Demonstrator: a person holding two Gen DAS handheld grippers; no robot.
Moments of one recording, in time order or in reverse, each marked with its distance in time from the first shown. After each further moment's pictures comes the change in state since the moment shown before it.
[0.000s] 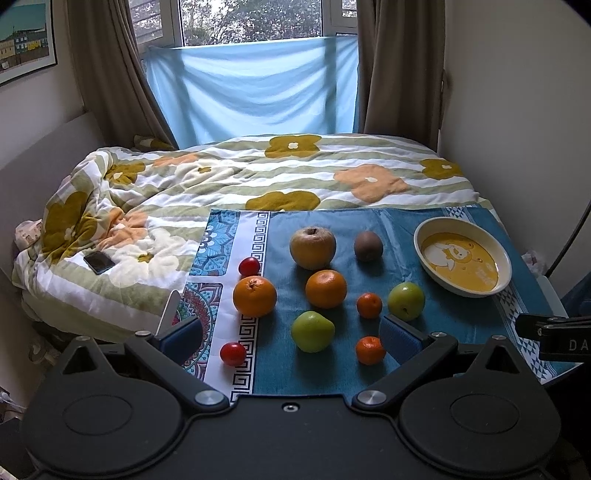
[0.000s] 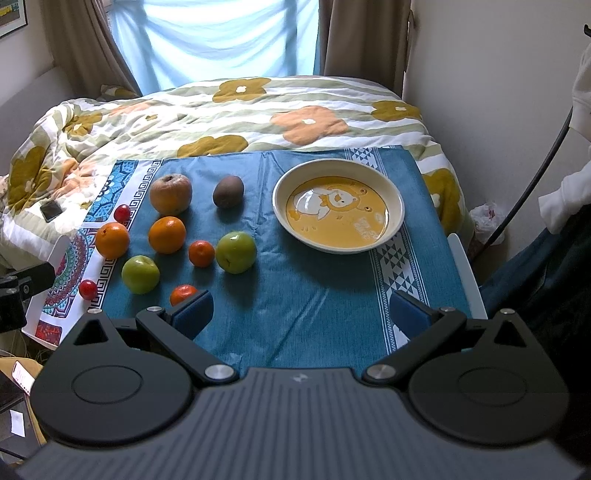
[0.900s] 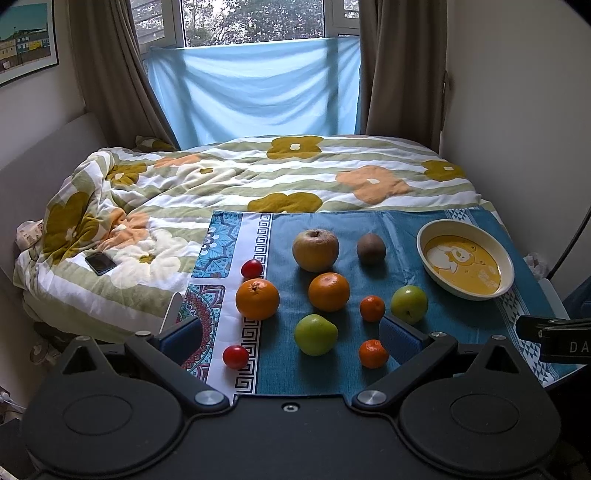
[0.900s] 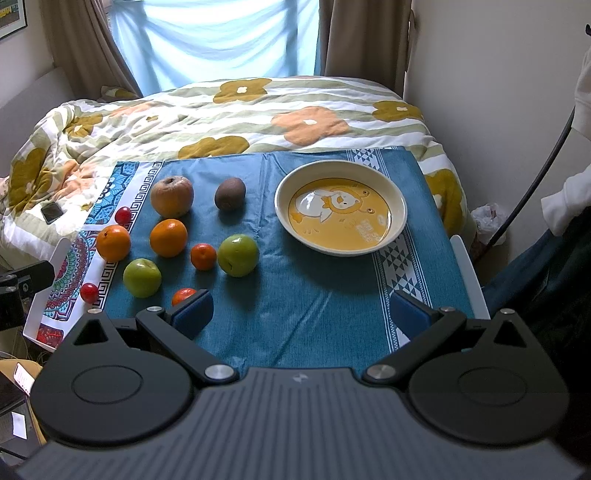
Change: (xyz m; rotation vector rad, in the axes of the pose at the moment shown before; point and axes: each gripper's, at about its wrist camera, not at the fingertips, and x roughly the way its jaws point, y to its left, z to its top) left arm 0.002 0.000 0.003 0.001 -0.002 0.005; right arm 0.001 0.000 0.003 0.001 0.002 0.001
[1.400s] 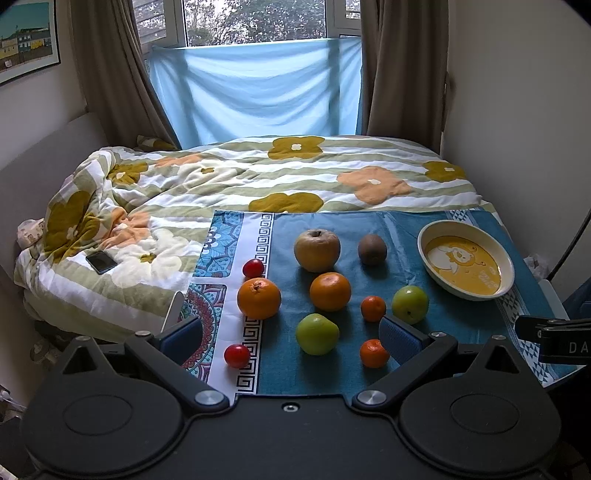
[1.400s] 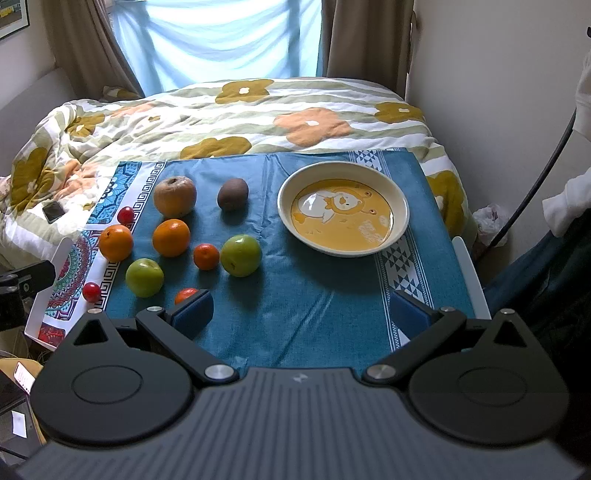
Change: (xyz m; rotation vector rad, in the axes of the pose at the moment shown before) left arm 0.001 0.002 0.000 -0.006 0.003 -0.005; right arm -0.002 0.006 0.005 -0.005 -0.004 0.002
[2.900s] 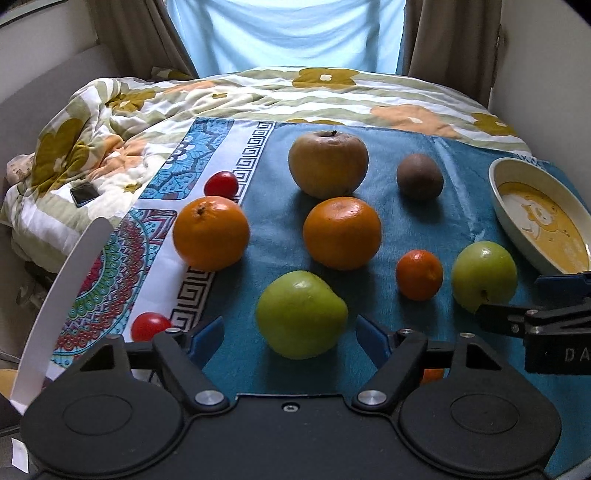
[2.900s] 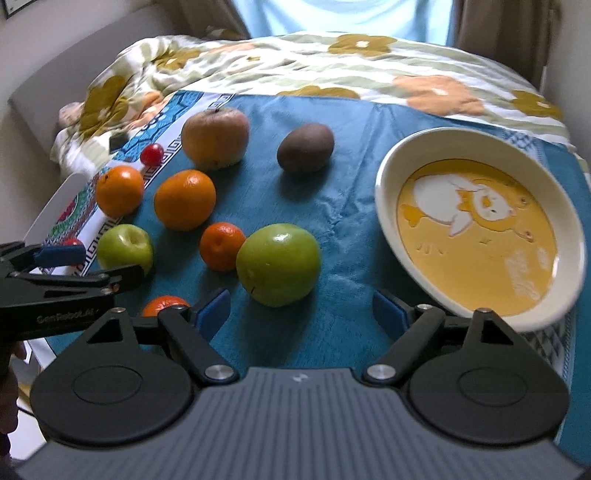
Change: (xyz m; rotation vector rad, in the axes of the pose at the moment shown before) left arm 0.175 -0.035 -0.036 -0.097 0.178 0.099; right arm 0.200 0.007 0.015 -0.250 0.110 0.370
